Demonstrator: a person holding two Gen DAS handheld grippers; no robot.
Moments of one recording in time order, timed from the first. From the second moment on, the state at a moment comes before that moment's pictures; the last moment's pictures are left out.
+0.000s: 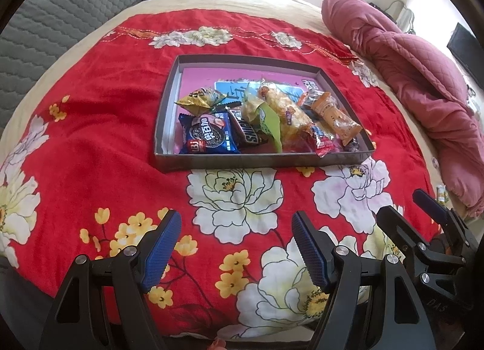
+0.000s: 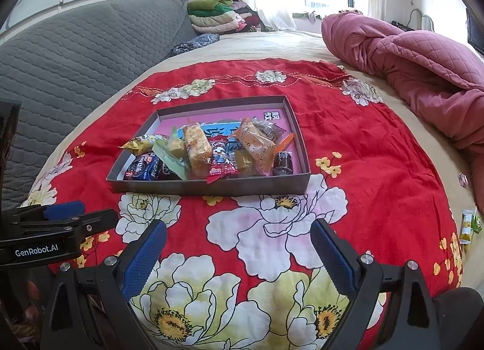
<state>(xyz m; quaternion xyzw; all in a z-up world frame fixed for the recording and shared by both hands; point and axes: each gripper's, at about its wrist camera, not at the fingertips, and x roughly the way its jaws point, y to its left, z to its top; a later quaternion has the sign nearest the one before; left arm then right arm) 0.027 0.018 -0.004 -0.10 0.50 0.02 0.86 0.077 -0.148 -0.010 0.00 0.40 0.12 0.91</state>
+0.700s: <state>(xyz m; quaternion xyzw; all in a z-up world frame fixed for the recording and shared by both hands) 0.028 0.018 -0.005 -0.09 0.50 0.02 0.86 0.078 -0.146 -0.011 -0.01 0.41 0.13 0.91</state>
